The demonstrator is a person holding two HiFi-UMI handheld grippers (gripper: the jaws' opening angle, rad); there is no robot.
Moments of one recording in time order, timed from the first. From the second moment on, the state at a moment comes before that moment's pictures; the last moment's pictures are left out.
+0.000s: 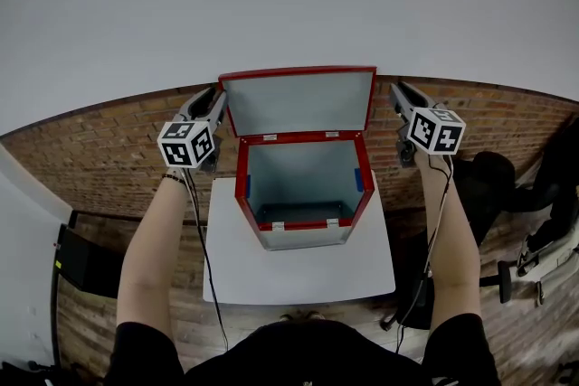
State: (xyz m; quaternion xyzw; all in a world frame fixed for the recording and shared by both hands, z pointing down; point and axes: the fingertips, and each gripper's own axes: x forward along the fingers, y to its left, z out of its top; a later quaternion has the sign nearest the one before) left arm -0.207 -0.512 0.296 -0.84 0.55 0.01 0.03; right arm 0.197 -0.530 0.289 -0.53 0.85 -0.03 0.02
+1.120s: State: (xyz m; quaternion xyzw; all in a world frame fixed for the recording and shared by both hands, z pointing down) left arm -0.144 -0.303 0.306 -0.88 0.48 0.06 0.05; right arm 0.062 -0.319 0.270 -0.42 0.91 0.06 0.06
